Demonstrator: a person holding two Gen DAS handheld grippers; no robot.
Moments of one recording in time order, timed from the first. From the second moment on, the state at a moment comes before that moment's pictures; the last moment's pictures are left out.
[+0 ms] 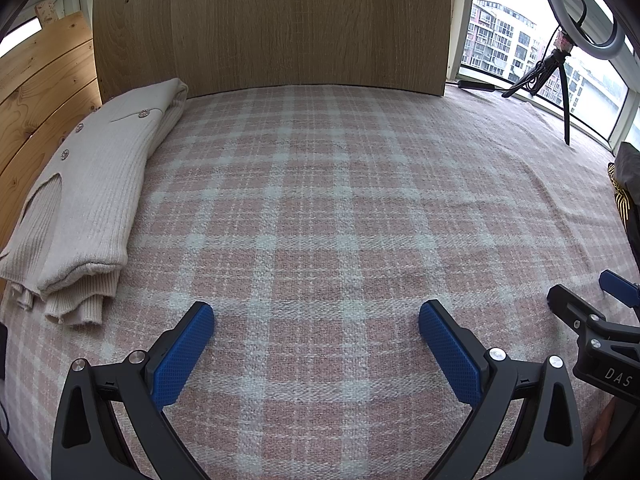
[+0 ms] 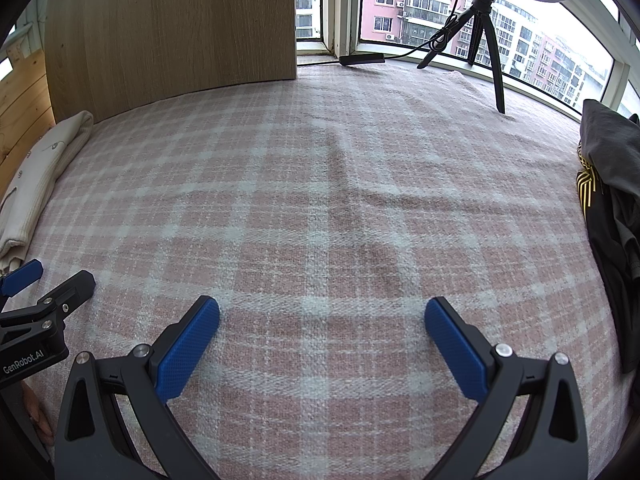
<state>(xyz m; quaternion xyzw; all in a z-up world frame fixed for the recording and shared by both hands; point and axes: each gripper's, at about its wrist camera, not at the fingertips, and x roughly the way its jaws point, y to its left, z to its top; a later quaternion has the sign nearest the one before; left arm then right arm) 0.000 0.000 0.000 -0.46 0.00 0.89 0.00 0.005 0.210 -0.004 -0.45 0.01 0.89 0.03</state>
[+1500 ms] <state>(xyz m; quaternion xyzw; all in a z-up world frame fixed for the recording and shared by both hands) 0.047 -0.002 0.161 -0.37 0.06 0.91 0.19 0.184 0.274 0.148 -0.36 0.11 0.90 0.21</state>
